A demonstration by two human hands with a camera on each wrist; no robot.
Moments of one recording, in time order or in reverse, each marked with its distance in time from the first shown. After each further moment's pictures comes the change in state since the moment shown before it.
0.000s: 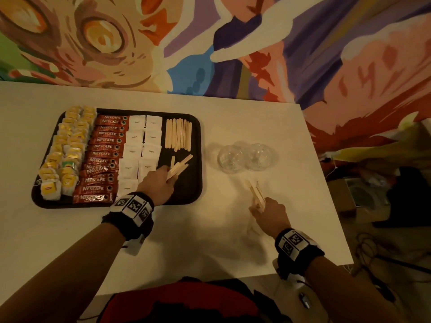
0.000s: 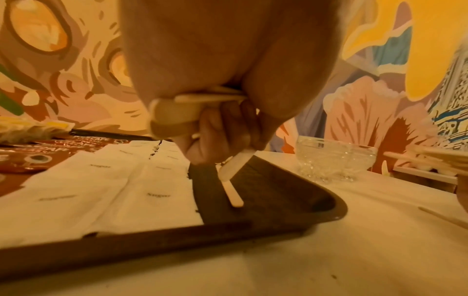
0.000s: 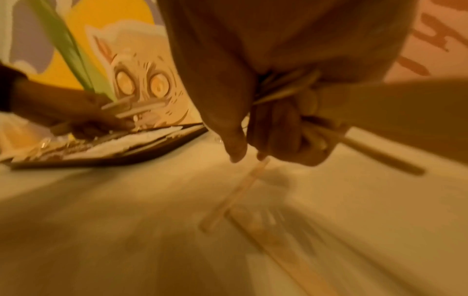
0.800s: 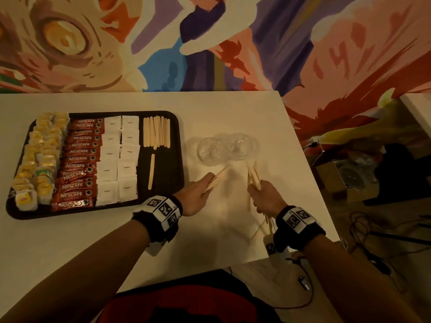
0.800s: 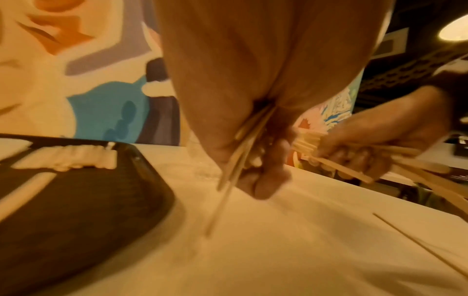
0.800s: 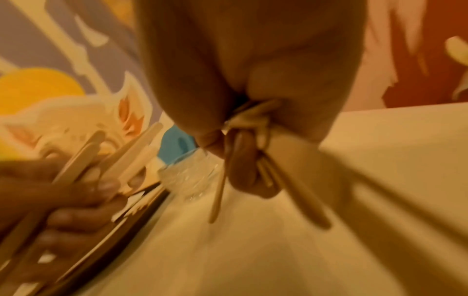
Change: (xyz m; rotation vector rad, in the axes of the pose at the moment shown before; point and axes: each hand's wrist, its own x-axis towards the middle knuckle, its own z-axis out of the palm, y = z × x) left_hand -0.042 0.095 0.053 -0.047 -0.472 0.438; right_hand 0.002 0.011 -0.035 0.496 -0.119 -0.027
